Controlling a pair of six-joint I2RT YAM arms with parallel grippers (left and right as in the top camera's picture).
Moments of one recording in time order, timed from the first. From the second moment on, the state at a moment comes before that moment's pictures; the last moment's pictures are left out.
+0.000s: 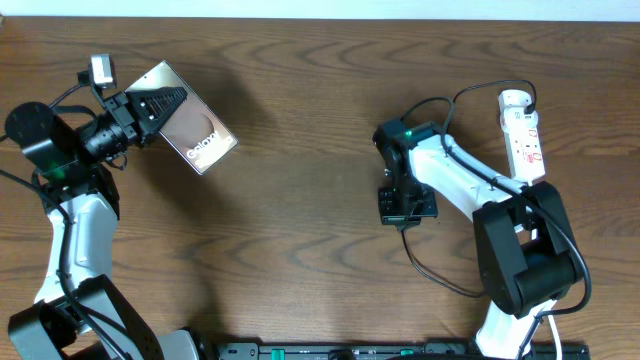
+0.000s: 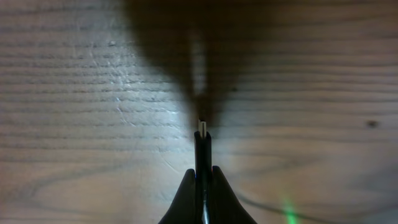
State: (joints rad) left arm 0.44 1.50 0.90 0.61 1.40 -1.17; right arm 0.44 1.94 1.24 -1.11 -0.09 0.41
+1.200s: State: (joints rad) left arm 0.44 1.50 0.90 0.61 1.41 -1.17; right arm 0.45 1.94 1.50 -1.01 -0.89 -0.13
